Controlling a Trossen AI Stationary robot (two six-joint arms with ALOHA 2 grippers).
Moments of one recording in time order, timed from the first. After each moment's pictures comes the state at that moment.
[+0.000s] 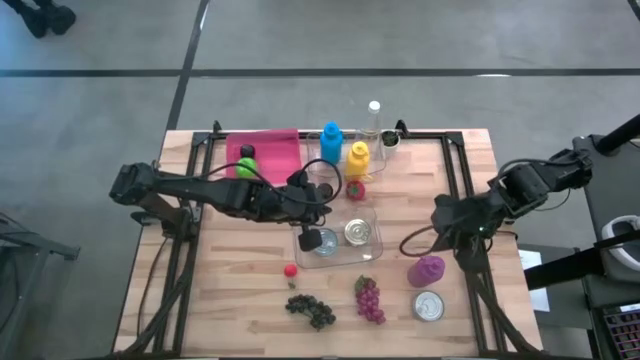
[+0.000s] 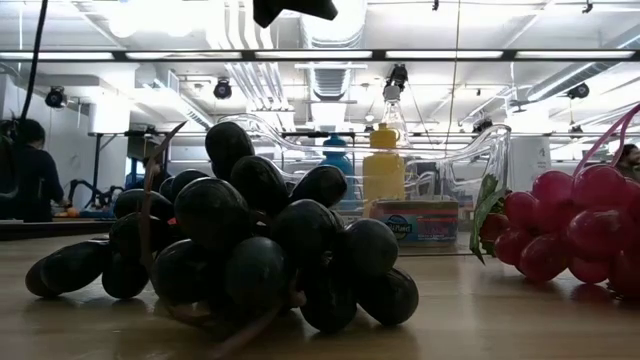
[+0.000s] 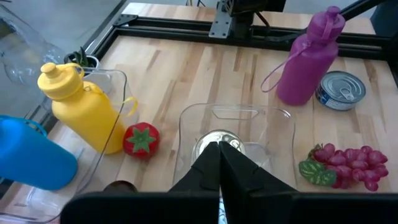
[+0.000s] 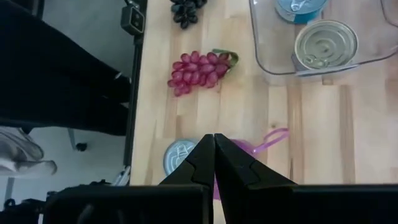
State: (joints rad) left arm -0.15 1.57 1.43 -0.52 -0.32 -0.18; right arm 0.45 1.07 1.39 -1.29 -0.09 0.52
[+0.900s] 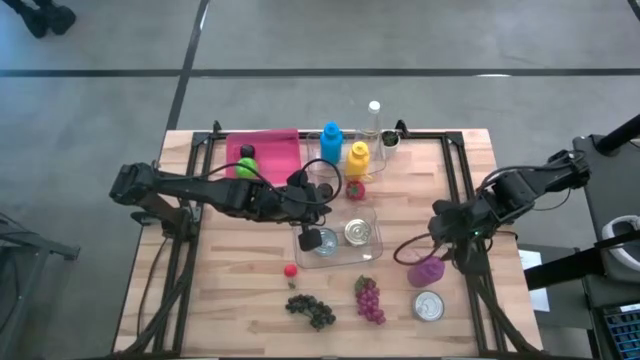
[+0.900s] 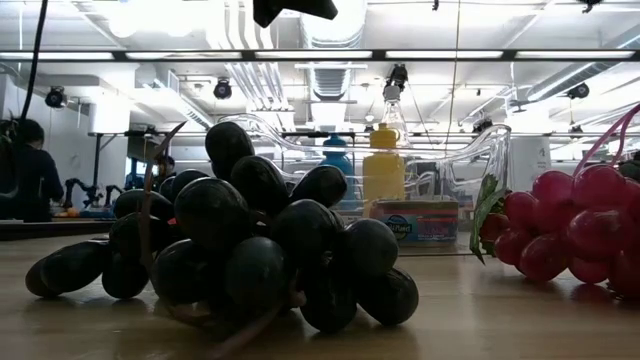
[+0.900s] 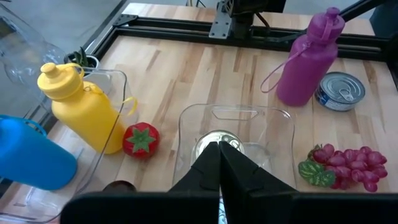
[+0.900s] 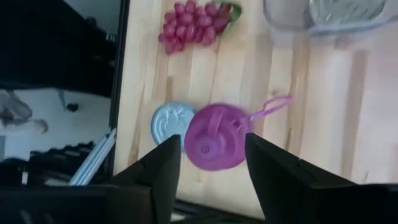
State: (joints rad) left arm -0.15 1.57 1.43 -0.52 -0.32 -0.18; right arm 0.45 1.08 1.30 -1.34 -0.16 0.44
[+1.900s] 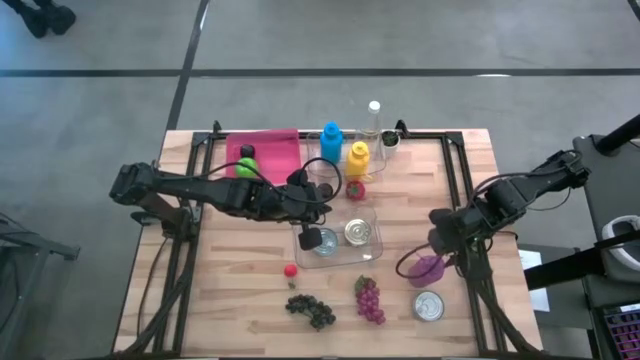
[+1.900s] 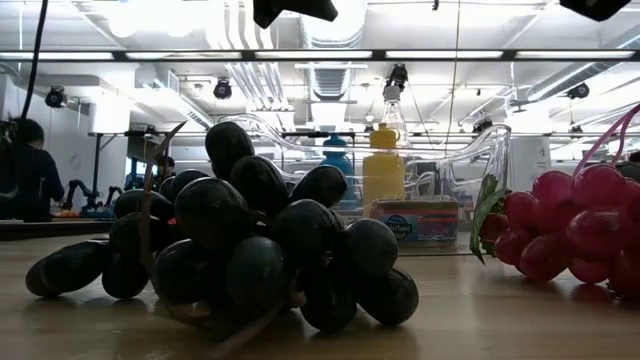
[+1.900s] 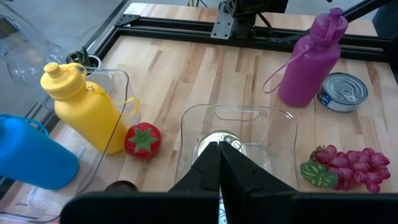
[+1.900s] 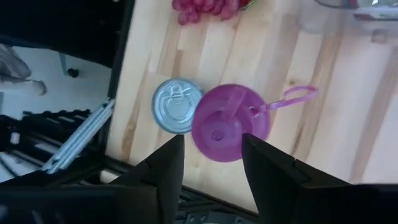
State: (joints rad) left arm -0.14 1.57 1.43 -0.52 -0.32 -0.18; right arm 0.47 1.08 1.21 -1.31 -0.23 0.33
